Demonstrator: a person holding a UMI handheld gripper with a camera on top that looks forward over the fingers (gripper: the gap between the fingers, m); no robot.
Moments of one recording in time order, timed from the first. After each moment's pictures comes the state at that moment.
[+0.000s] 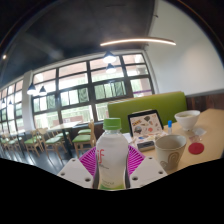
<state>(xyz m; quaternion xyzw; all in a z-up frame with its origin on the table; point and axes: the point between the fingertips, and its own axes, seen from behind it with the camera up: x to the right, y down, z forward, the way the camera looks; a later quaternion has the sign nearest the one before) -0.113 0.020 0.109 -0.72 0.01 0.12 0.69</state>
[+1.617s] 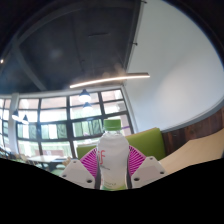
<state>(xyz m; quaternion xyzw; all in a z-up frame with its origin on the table) 0.195 0.022 0.274 -0.57 0.10 0.06 0.81</state>
